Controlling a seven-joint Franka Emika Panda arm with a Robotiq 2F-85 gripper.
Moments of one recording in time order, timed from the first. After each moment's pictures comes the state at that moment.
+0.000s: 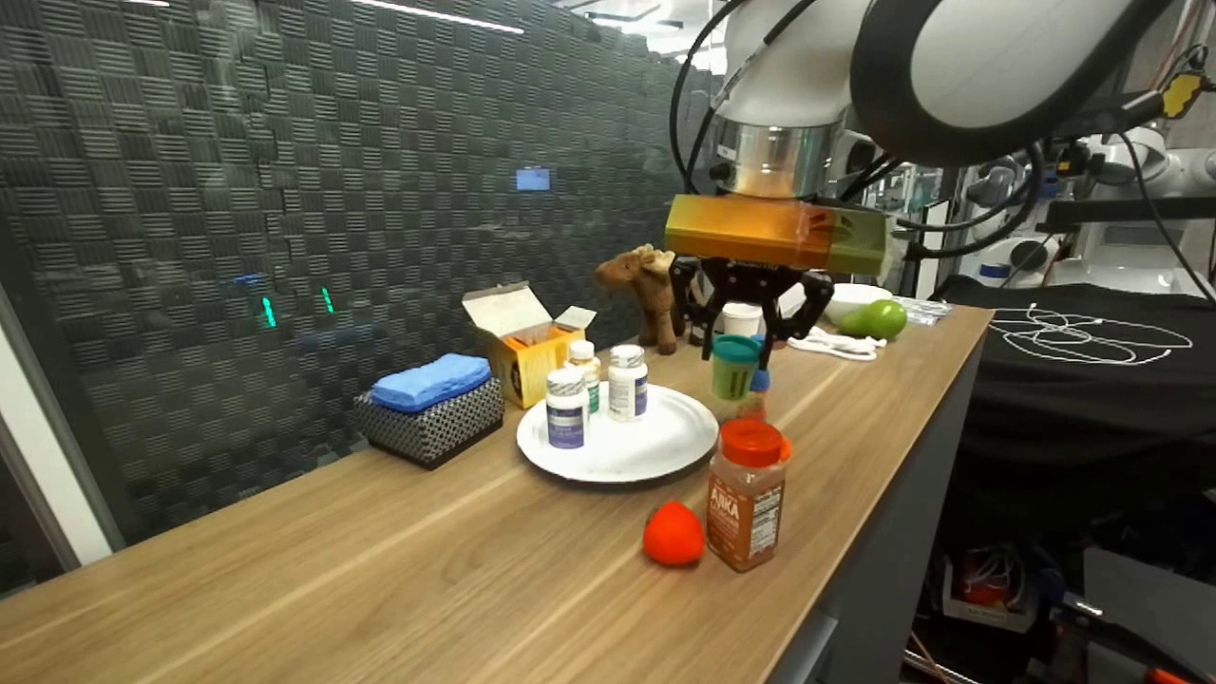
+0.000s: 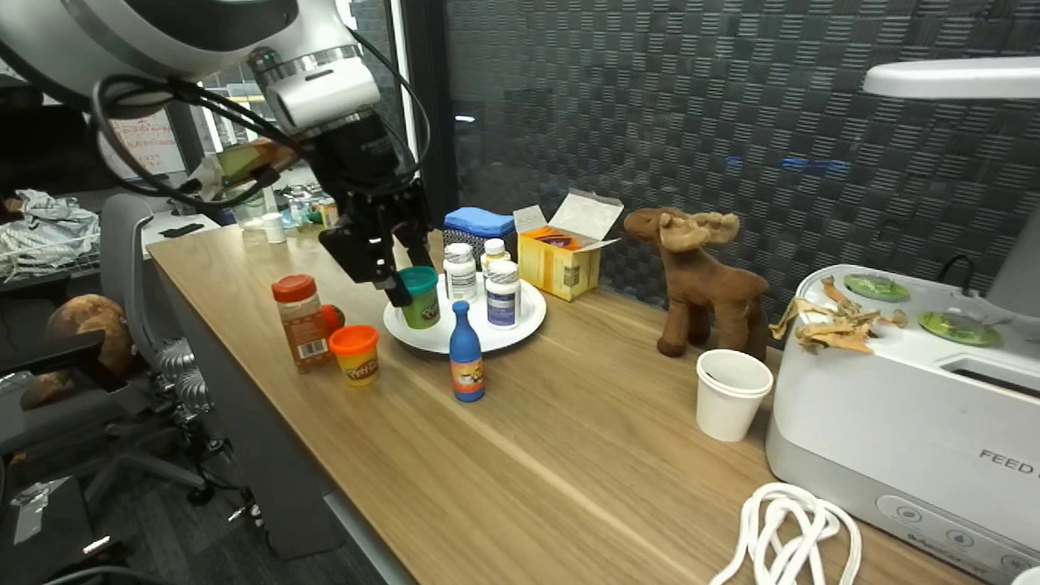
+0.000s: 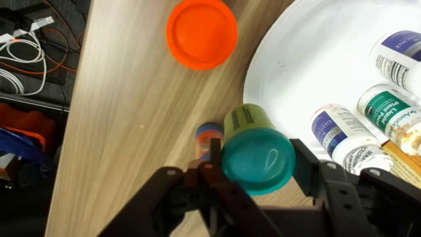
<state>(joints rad) 0.04 -0.12 0.06 -2.42 -0.38 2.47 1.51</state>
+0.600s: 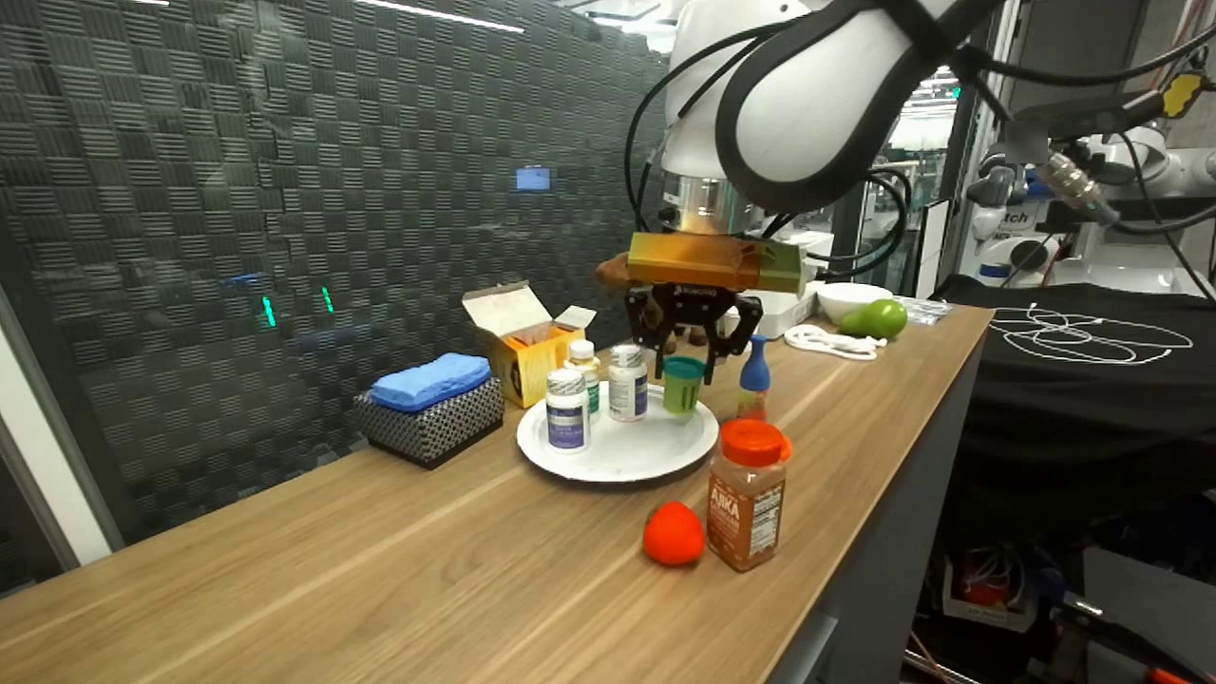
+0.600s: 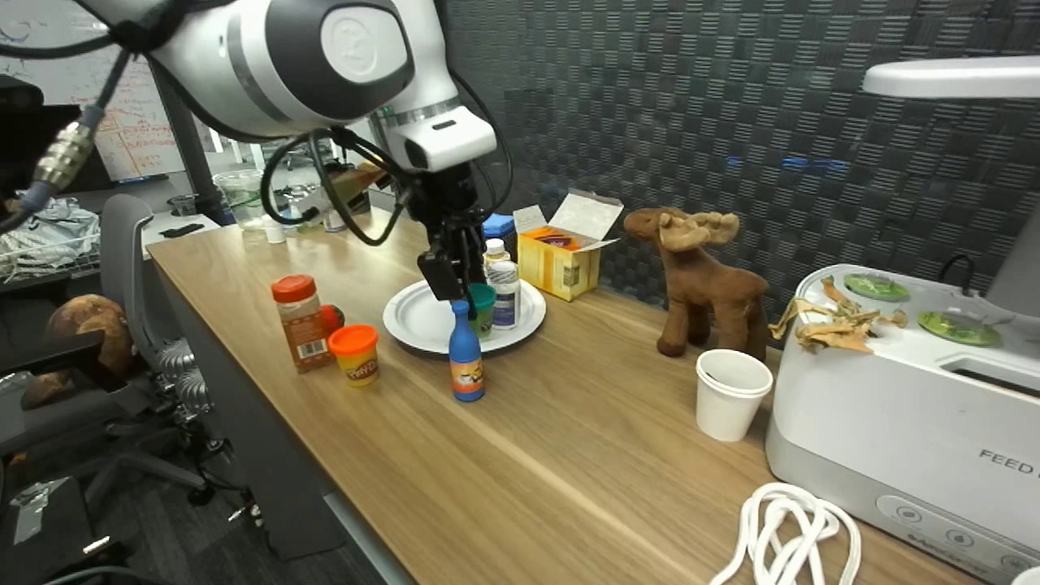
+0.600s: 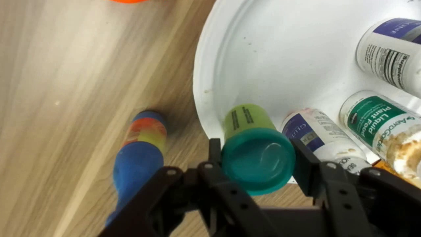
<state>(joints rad) 0.01 0.14 0.02 -2.21 -0.23 2.52 1.19</state>
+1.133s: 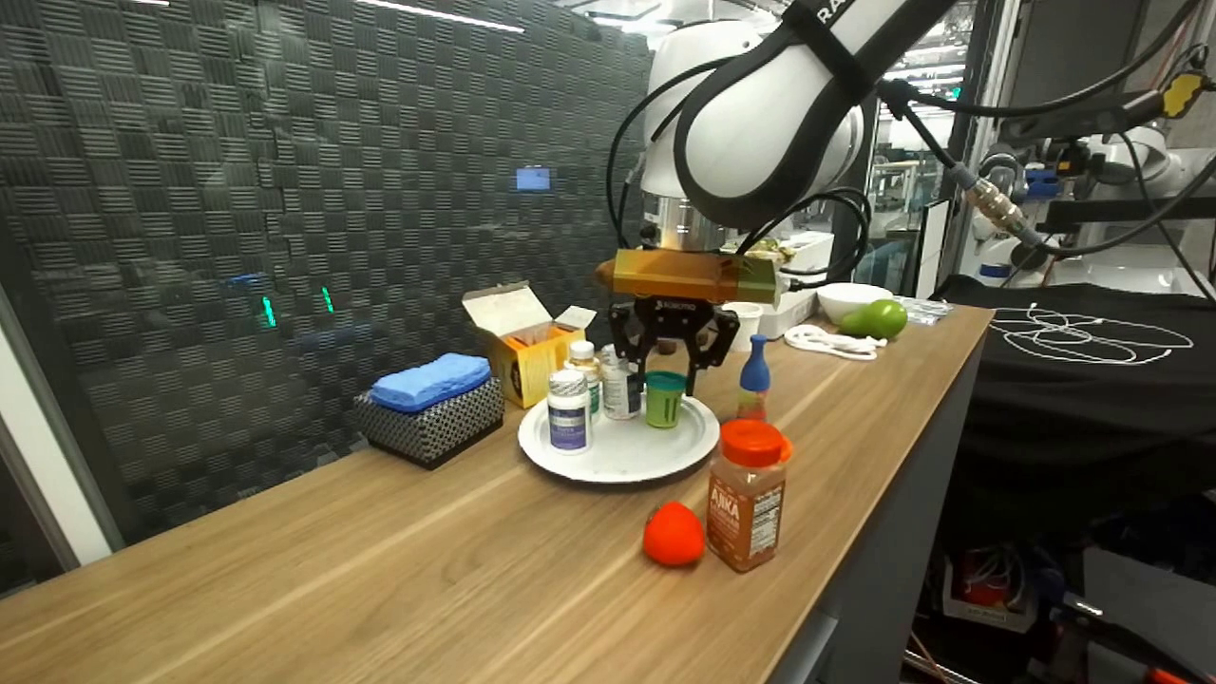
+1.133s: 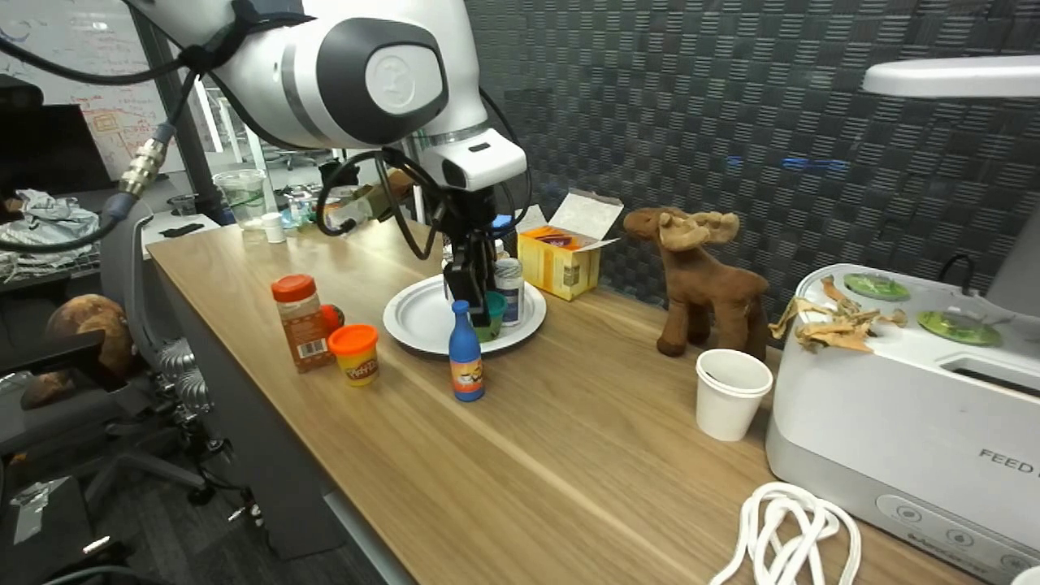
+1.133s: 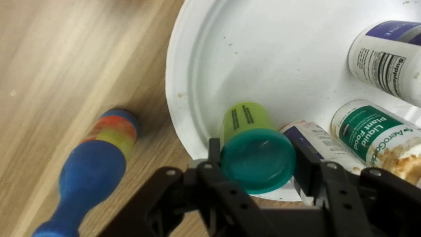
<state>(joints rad) 0.02 0.24 0.01 -2.11 -0.14 2.51 1.05</state>
